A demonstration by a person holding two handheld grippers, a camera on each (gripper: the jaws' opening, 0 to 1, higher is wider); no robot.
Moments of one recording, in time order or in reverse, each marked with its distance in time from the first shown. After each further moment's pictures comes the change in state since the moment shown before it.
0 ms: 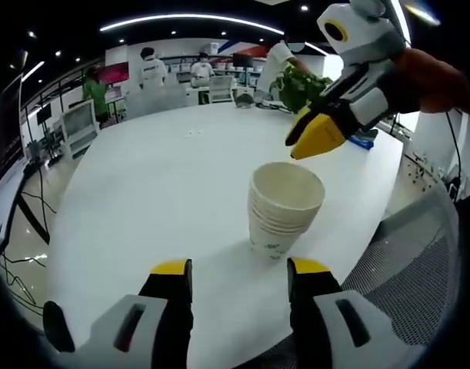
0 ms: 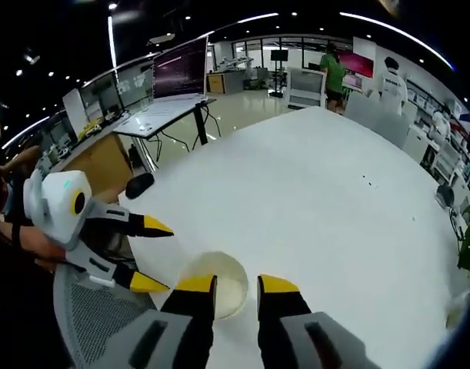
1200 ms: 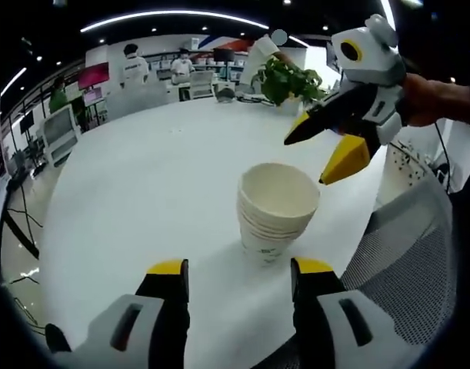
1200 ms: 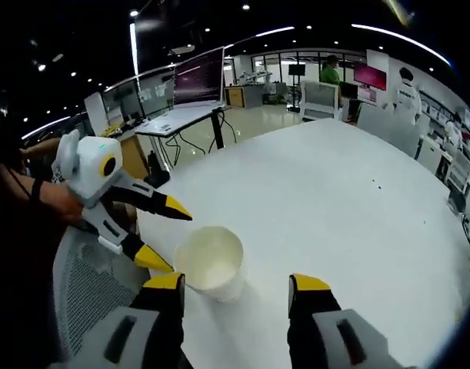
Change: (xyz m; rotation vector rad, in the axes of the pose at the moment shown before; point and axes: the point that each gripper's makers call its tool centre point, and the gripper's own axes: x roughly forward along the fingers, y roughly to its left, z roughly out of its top) left arm 0.019 -0.003 0.003 0.078 0.046 -0.102; right arm -0.008 -0.007 -0.034 -0.031 -0.089 0.125
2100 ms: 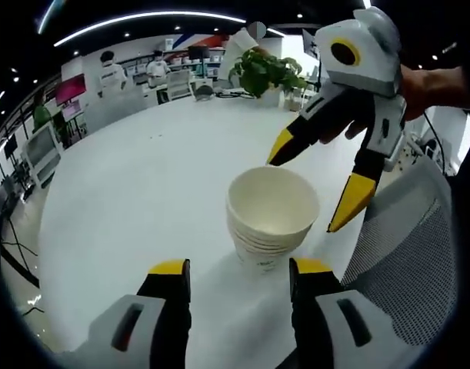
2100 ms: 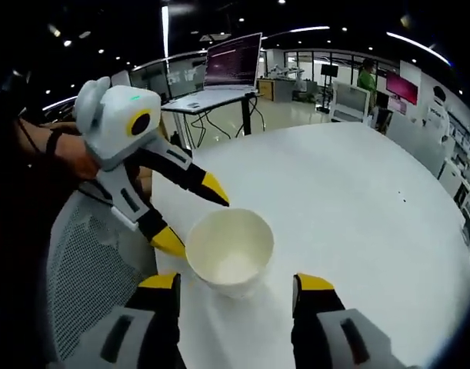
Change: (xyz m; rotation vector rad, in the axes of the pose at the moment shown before) left arm 0.010 -0.013 0.015 0.105 0.029 -0.064; right arm 0.026 0.019 -0.016 -0.169 0.070 0.069
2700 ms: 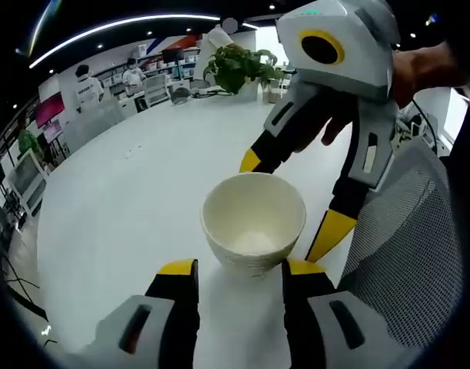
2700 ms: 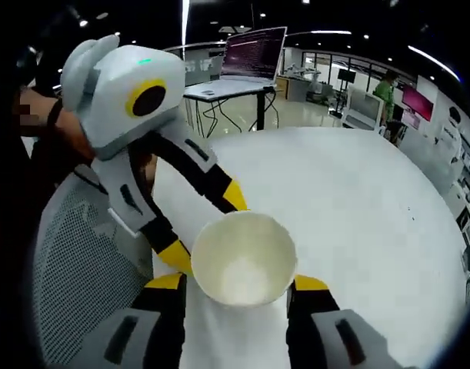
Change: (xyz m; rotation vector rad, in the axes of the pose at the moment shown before) left arm 0.013 -0.021 0.010 0.173 0.039 -0.102; right arm 0.024 0.009 0.011 -0.097 0.022 0.014
